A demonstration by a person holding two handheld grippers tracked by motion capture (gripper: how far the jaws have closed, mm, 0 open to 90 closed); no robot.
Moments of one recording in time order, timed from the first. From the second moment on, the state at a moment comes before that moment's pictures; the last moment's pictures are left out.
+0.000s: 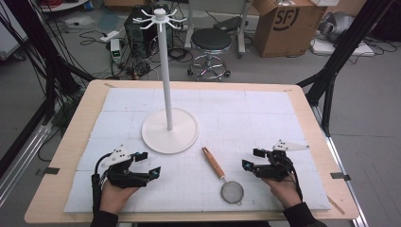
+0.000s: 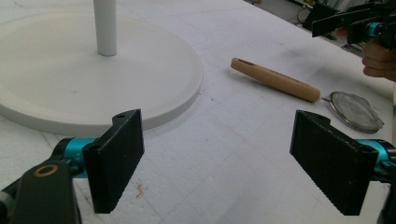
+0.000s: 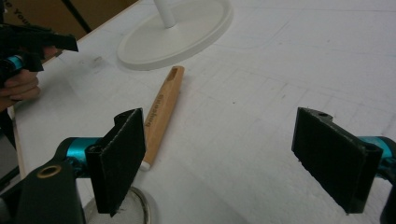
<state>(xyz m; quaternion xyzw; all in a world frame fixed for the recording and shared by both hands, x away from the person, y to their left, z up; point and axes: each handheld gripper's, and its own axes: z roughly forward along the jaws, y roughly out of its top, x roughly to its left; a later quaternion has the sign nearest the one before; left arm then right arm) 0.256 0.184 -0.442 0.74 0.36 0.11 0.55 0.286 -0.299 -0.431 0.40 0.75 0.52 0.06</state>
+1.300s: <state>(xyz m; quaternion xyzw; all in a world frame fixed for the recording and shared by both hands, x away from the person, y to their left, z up) 0.256 0.186 -0.439 0.73 0.37 0.11 0.57 0.306 -0.214 -0.437 0.38 0.82 0.42 -0.04</state>
